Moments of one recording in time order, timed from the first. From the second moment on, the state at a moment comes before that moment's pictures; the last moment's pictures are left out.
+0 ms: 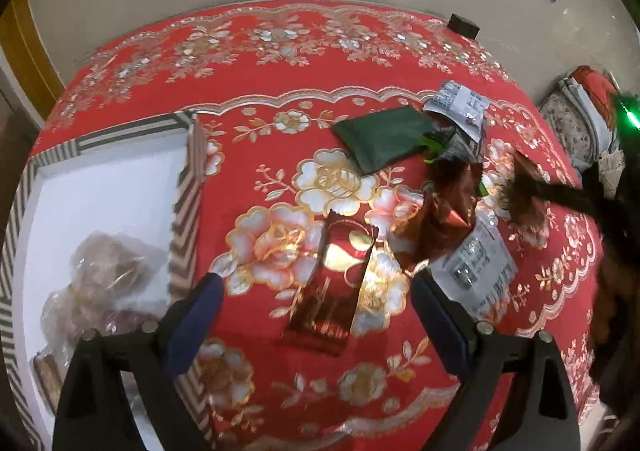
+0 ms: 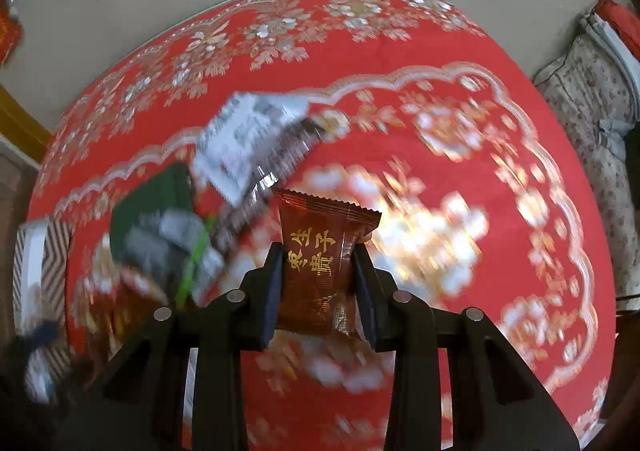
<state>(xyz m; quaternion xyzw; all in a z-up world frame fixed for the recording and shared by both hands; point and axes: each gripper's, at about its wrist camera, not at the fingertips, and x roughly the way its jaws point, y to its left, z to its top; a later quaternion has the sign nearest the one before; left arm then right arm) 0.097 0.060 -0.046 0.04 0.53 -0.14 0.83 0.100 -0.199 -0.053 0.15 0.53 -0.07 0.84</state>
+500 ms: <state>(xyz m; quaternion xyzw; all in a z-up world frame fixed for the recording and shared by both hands) 0.083 0.037 -0.056 0.11 0.53 -0.14 0.83 -0.011 -0.191 -0.061 0.18 0.53 -0.06 0.83</state>
